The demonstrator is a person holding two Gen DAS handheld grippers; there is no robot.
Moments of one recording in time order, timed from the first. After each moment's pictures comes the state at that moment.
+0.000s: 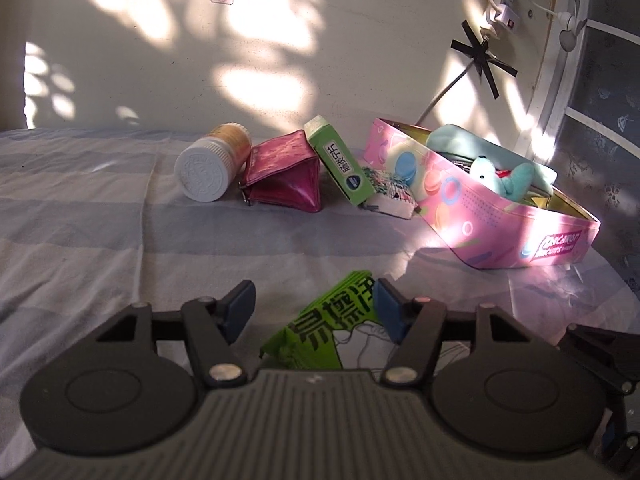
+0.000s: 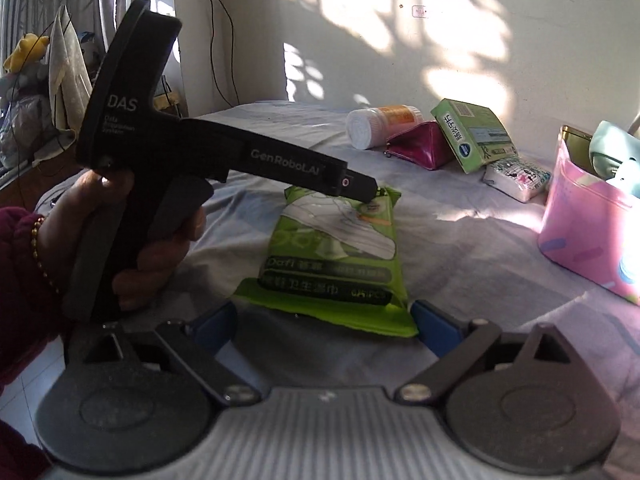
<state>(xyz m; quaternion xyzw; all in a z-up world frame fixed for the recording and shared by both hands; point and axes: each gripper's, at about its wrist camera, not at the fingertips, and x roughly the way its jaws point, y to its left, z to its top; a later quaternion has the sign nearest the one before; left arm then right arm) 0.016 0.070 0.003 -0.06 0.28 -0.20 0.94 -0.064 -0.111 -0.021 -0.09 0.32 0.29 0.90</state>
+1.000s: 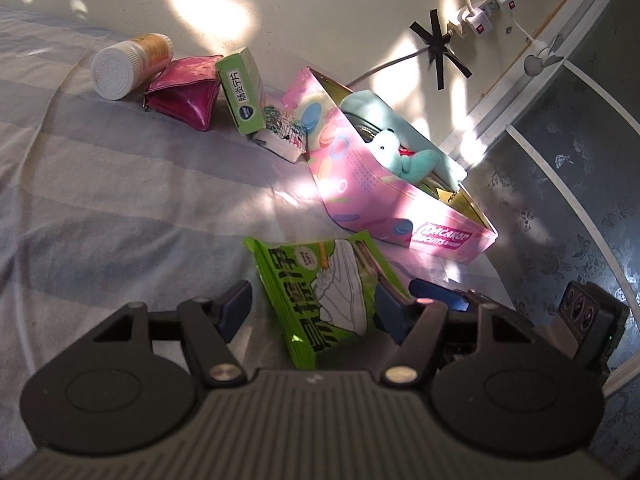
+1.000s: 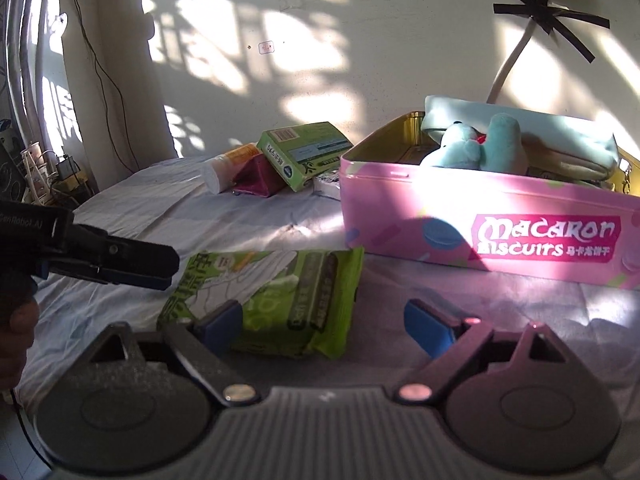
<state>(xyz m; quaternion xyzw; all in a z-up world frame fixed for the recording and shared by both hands) -0.011 0.024 0.011 -0.19 0.38 -0.28 0.86 -0.045 -0.231 -0.011 0.03 0.31 0.19 0.93</state>
